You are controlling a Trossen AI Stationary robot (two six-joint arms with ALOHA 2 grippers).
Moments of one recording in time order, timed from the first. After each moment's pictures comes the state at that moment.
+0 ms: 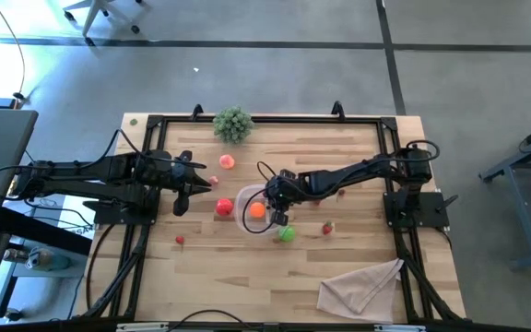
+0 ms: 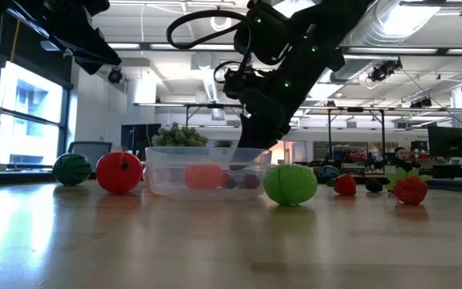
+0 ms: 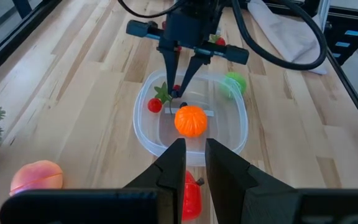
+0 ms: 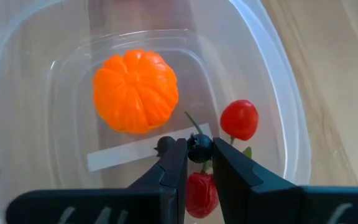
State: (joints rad) left arm 0.20 0.67 0.58 -0.47 0.06 -0.08; right arm 0.01 1.89 1.15 -0.19 0.10 0.13
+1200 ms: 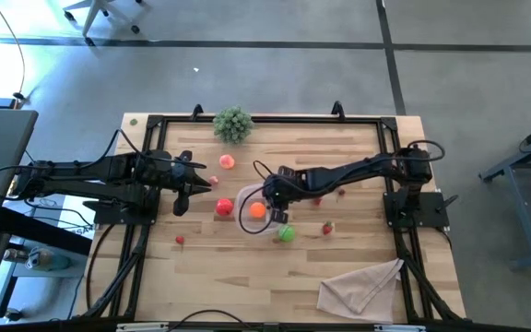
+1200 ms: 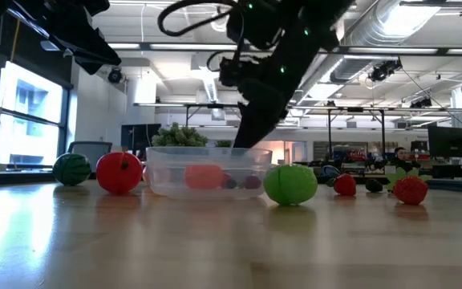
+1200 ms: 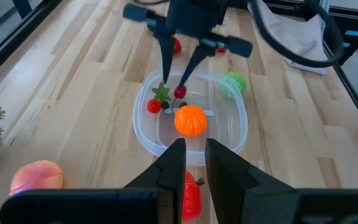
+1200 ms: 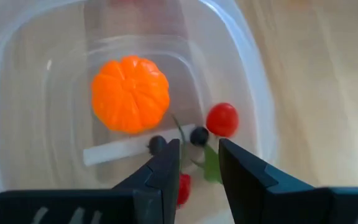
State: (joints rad) left arm 0.20 0.67 0.58 -0.47 0.06 -0.08; right arm 0.02 1.89 1.28 -0.41 0.16 0.09
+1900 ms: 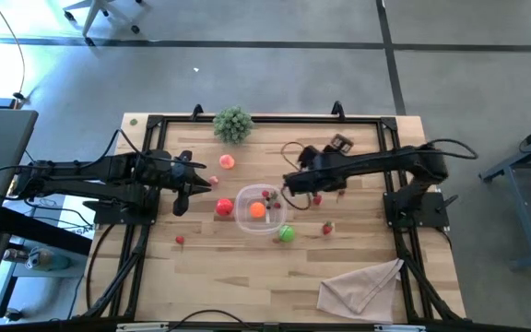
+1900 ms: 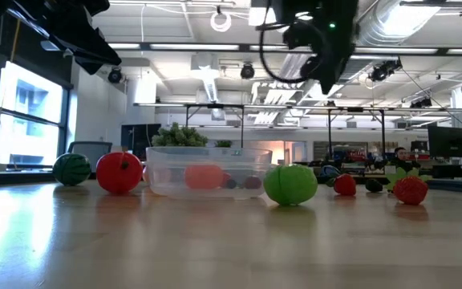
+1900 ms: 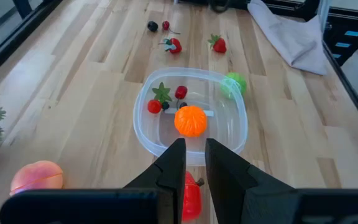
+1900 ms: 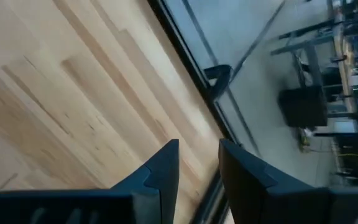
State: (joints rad) left arm 0.20 0.67 0.58 -0.47 0.06 -0.08; right arm 0.03 1.74 1.47 -1.50 0.84 0.72
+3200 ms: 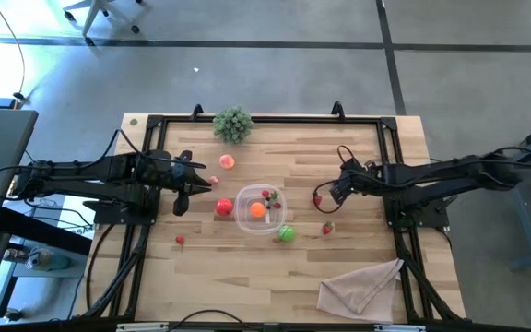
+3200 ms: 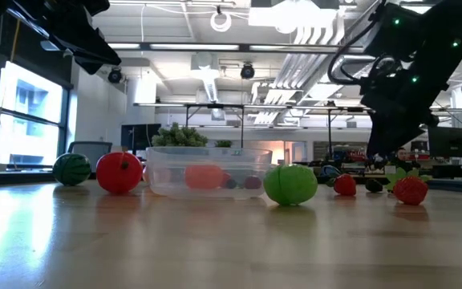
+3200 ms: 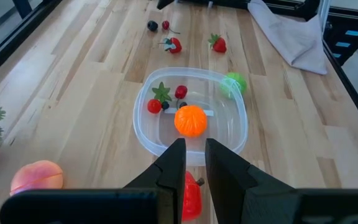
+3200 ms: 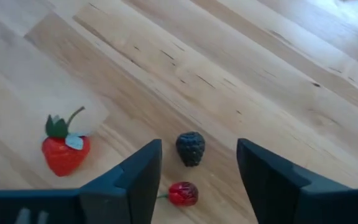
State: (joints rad) left arm 0.20 0.67 0.58 -0.47 0.06 -0.08; right arm -0.07 1.06 0.51 -0.58 0.44 0.75
